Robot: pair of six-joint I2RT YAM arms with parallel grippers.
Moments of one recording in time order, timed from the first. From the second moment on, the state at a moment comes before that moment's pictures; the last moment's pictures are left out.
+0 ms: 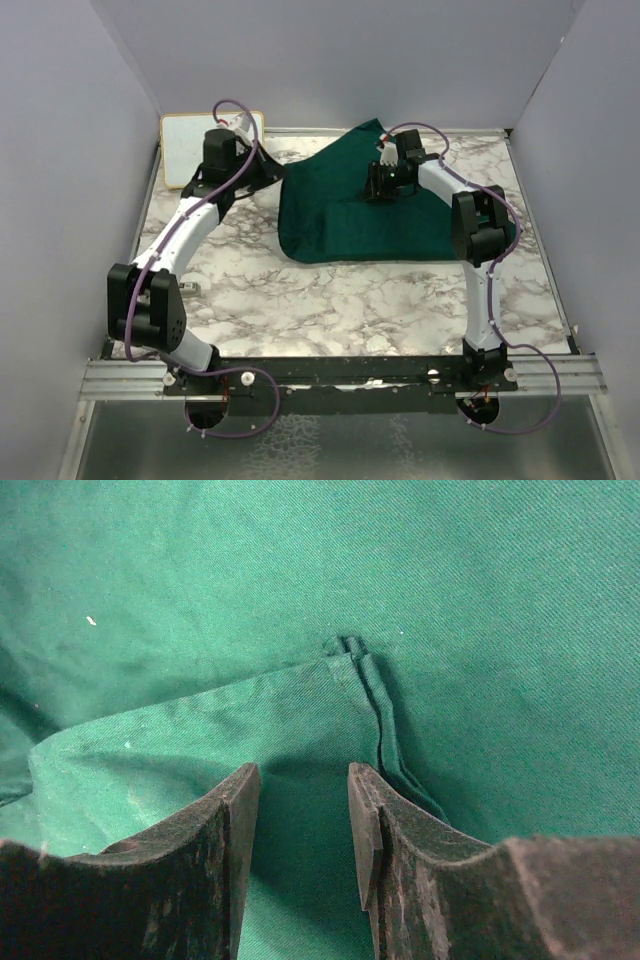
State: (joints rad) left arm -0.17 1.51 1.20 -0.11 0.43 -0.64; right arm 0.25 2.30 1.80 -0.48 -0.50 0.16
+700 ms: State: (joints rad) left arm -0.58 1.87 1.48 0.06 0.18 -0.87; right arm 0.22 2.31 1.82 -0.48 -0.64 0.22
